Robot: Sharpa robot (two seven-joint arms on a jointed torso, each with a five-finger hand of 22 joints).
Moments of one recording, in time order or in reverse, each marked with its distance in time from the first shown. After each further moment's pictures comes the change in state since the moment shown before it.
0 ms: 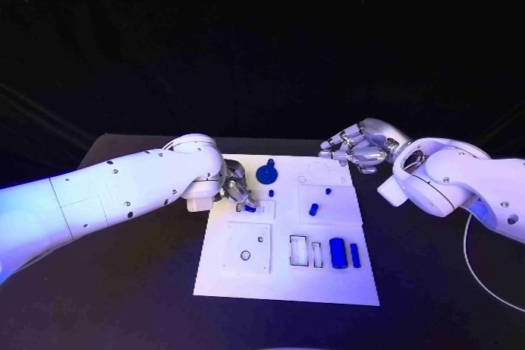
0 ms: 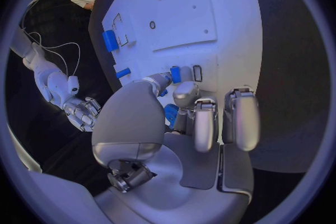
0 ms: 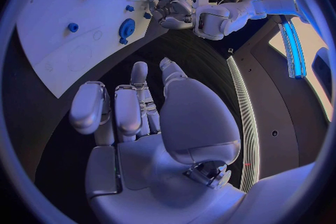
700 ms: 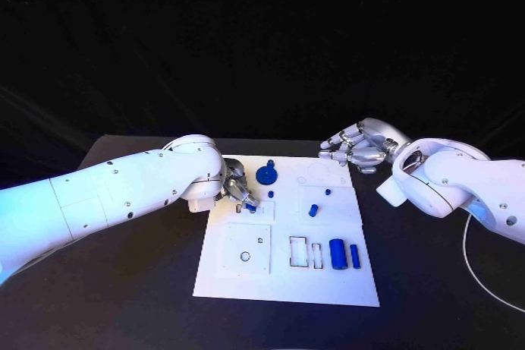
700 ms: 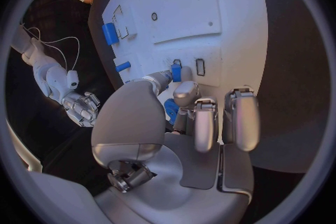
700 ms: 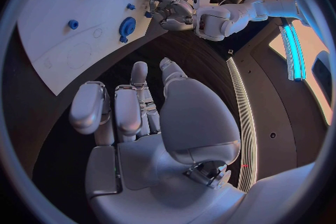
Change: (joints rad) left arm 0.002 0.000 -0.001 -0.001 0.013 -0.044 -0.003; left_hand 0.019 -0.008 -0.008 -0.003 -0.039 -0.004 0.004 -0.007 -0.013 -0.009 0.002 -0.007 -0.003 0.000 0.000 0.000 0.000 0.000 0.000 0.000 0.000 0.000; right arm 0.000 0.001 0.001 0.001 -0.017 -0.010 0.000; right_hand 0.000 0.000 0.000 0.000 0.000 0.000 0.000 0.000 0.000 0.000 0.000 -0.004 0.000 0.000 0.000 0.000 0.000 0.000 0.000 0.000 0.000 0.000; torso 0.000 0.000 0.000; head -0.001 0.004
